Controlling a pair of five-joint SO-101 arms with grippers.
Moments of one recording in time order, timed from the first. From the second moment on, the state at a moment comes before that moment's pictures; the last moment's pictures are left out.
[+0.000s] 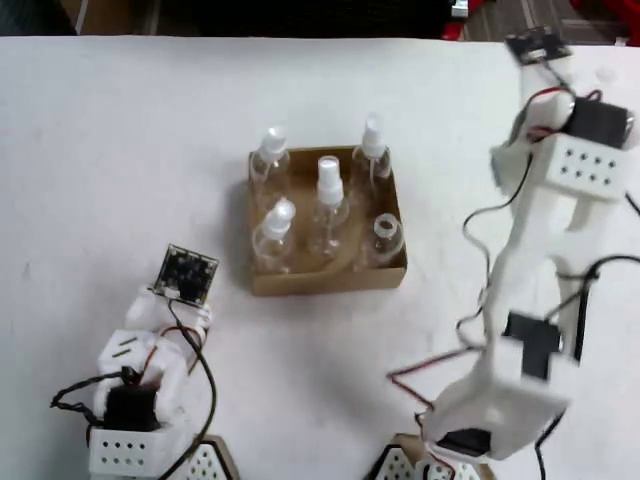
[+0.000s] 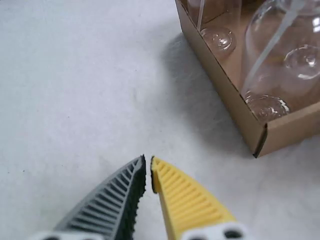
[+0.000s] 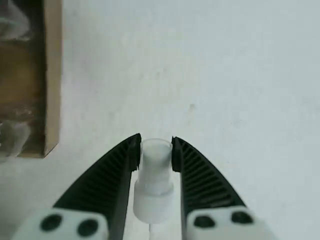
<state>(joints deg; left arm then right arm) -3.9 -103.7 97.1 55.4 -14.4 12.0 7.6 -29.1 97.6 31.3</state>
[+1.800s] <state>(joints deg) -3.9 -103.7 97.1 55.4 -14.4 -16.5 -45.8 25.4 34.9 14.4</state>
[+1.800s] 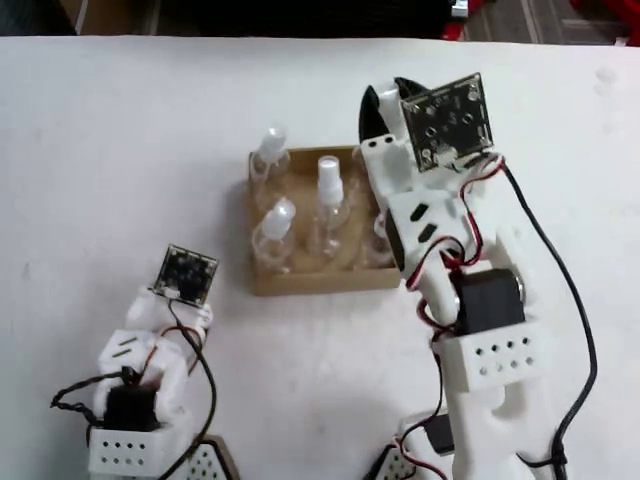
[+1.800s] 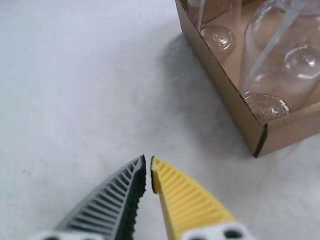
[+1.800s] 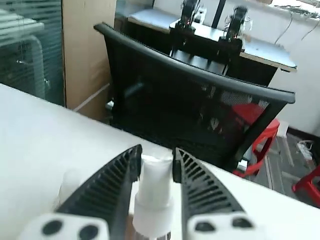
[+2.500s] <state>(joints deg) -3.9 -103.7 97.1 55.4 -14.4 -16.5 -47.5 29.8 29.5 22.1</state>
